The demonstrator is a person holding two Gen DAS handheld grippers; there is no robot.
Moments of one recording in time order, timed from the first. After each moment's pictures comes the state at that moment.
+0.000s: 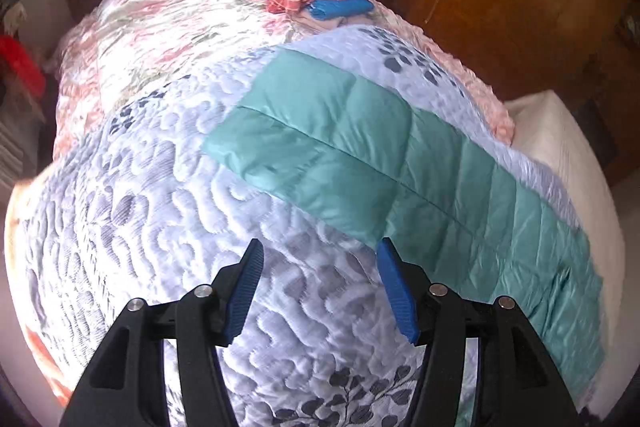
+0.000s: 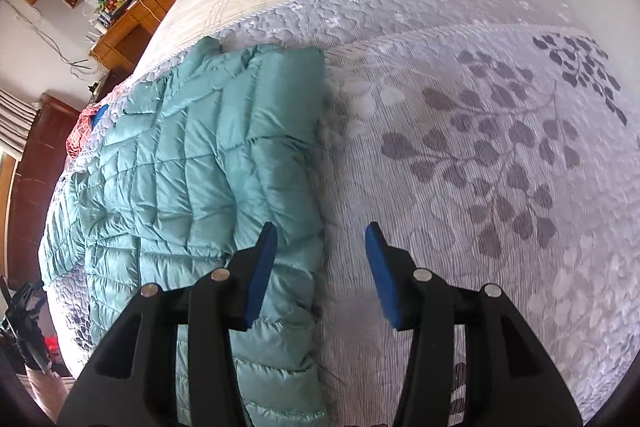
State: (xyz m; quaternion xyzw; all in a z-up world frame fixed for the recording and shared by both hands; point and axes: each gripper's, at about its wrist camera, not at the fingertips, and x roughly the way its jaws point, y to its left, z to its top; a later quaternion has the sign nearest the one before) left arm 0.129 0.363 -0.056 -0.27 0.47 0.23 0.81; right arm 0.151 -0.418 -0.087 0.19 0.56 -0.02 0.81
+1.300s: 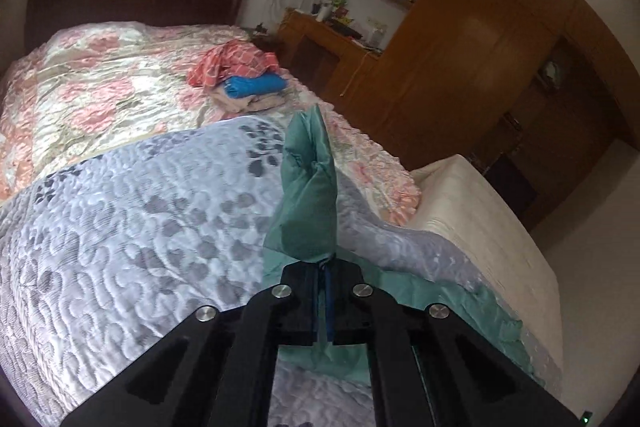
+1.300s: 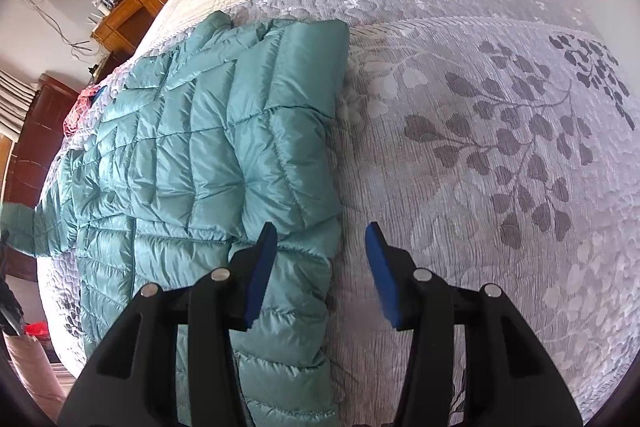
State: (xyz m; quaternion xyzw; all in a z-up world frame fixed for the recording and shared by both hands) left arm 0.163 0.307 0.029 -0.27 0.31 0.10 0.90; right arm 0.154 -0.393 -0.091 0.17 0.57 -0.01 0.80
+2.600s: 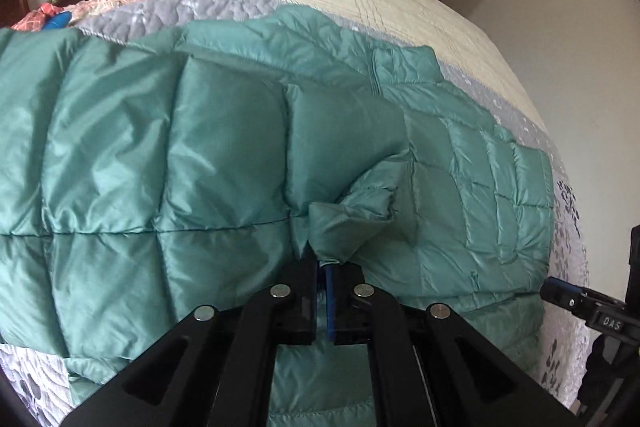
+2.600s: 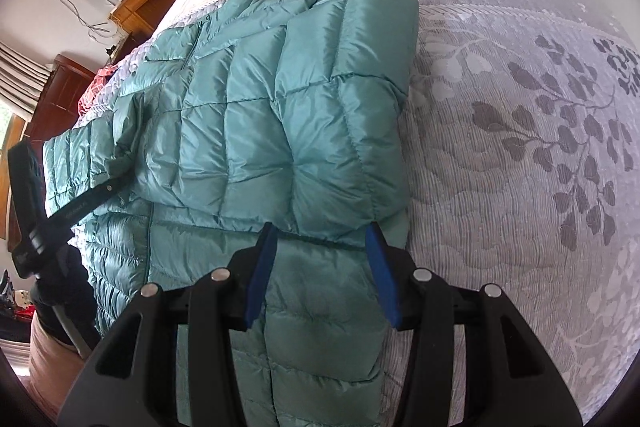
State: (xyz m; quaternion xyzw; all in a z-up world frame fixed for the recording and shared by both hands) left arm 0.242 -0.050 -0.120 -0.08 0.53 -0.17 0.82; right arm 0.168 -0.357 -0.107 0.17 0.58 0.03 0.80
